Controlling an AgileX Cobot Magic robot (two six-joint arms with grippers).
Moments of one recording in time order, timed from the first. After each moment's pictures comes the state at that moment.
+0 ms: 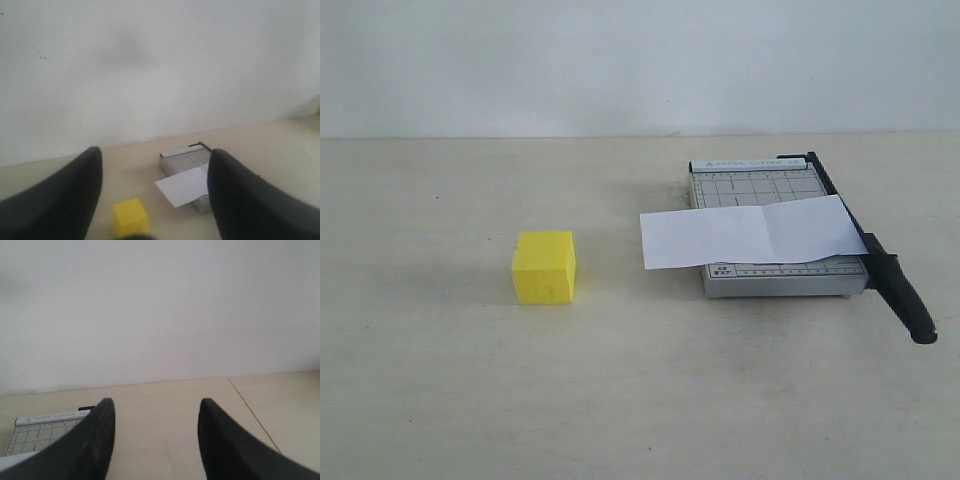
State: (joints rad) left arm -0.13 0.19 -0.79 -0.25 0.76 0.75; right arm -0.15 0.50 -0.74 -0.01 0.48 0.00
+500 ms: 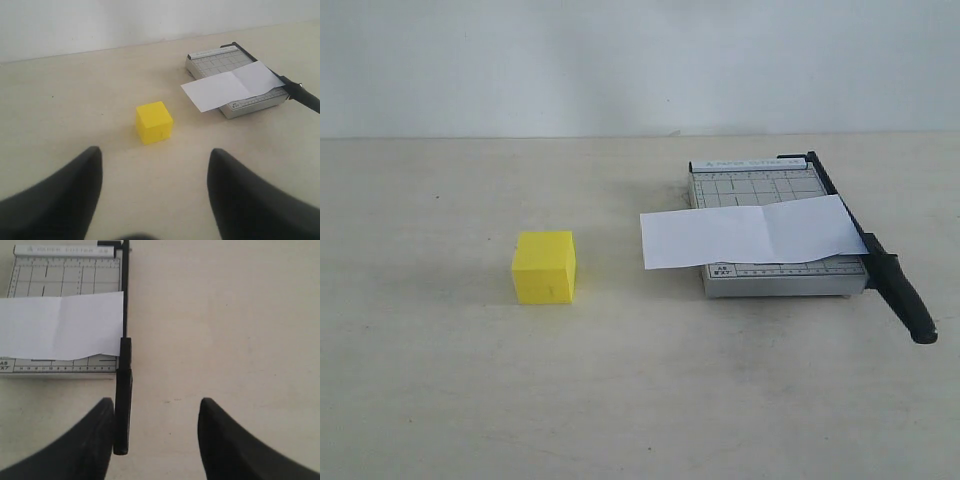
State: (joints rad) left arm -0.19 0.39 -0.79 -0.09 0.95 0.64; right arm -0.06 1.13 -1.00 0.06 0.84 -0.11
